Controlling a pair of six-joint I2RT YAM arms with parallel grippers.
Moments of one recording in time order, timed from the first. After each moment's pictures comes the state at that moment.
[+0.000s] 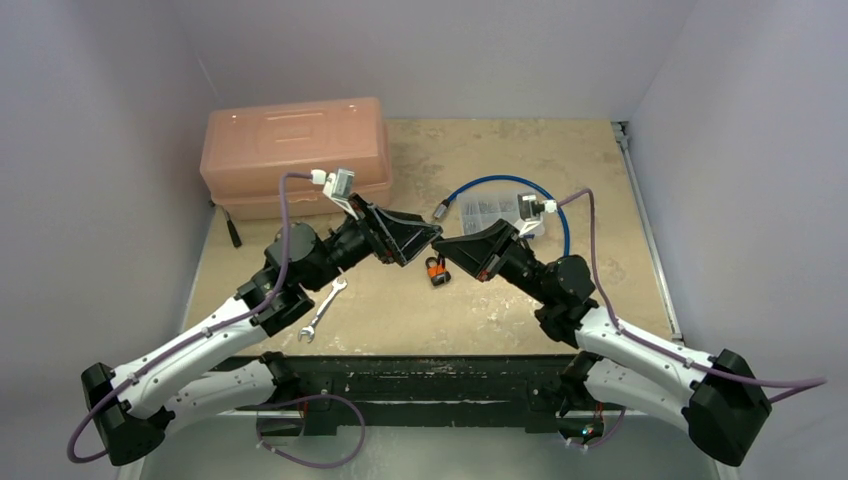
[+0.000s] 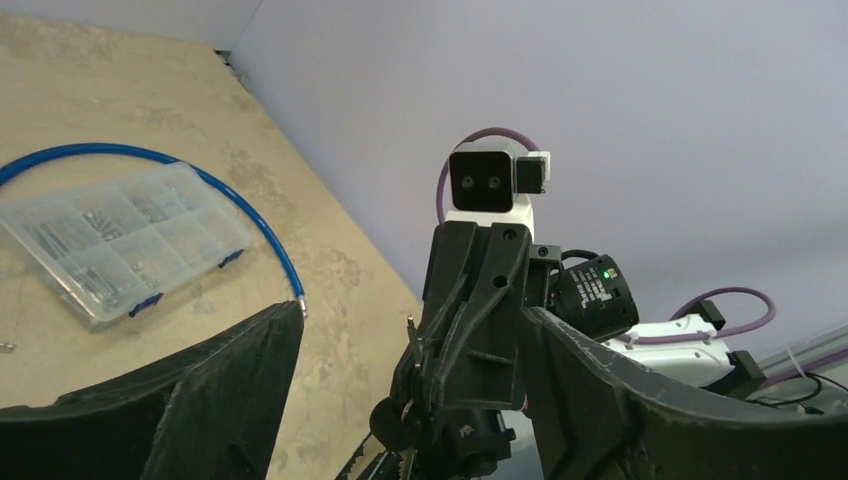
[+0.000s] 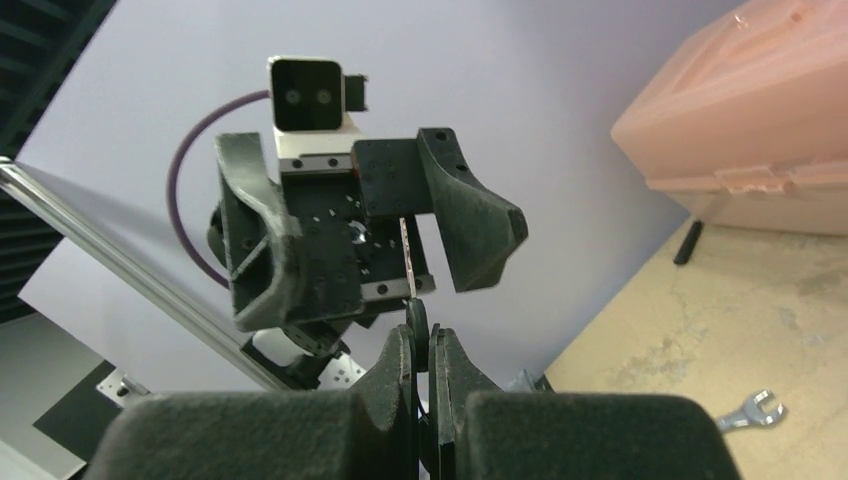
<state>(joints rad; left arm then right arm) -0.86 0.89 0.84 0.21 0.06 -0.75 0.77 0.95 0.45 0.94 -0.28 1.10</state>
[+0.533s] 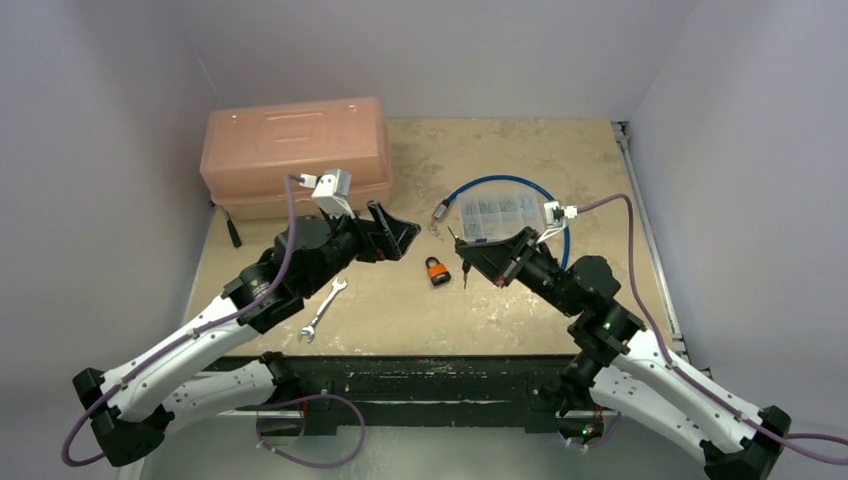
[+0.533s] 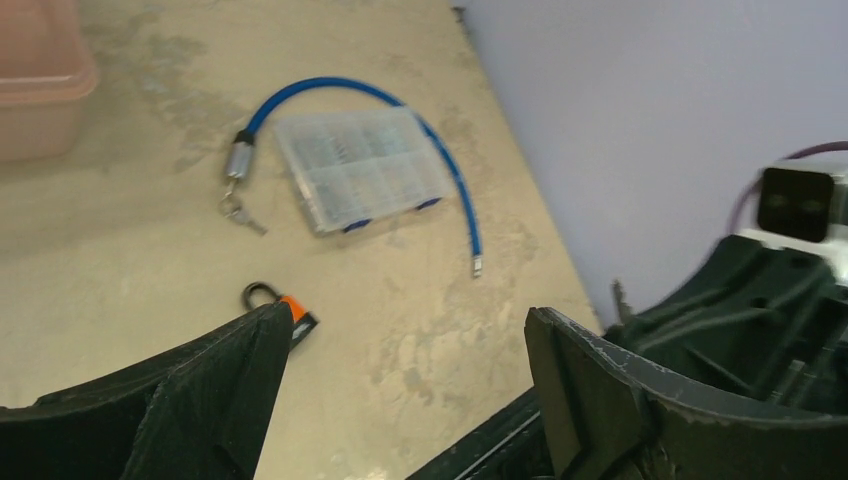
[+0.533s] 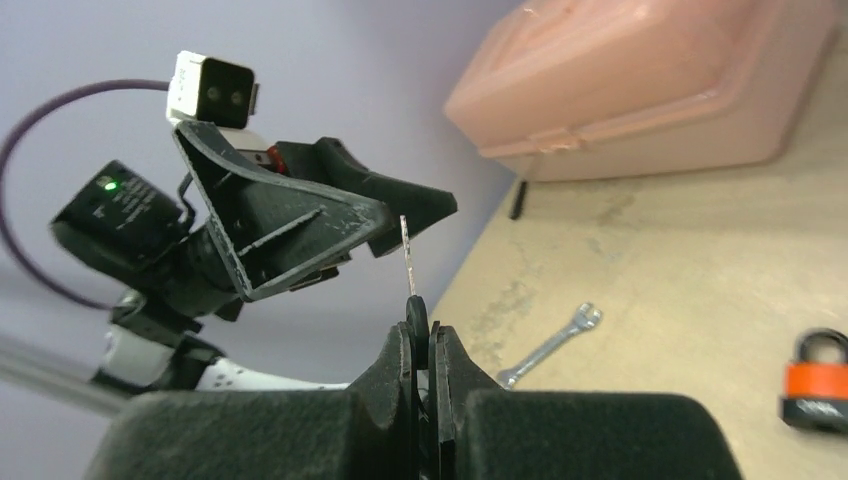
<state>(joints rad) -0.86 0.86 0.93 -0.22 -0.22 -0.69 0.77 0.65 0.56 0.25 -0.12 0.91</state>
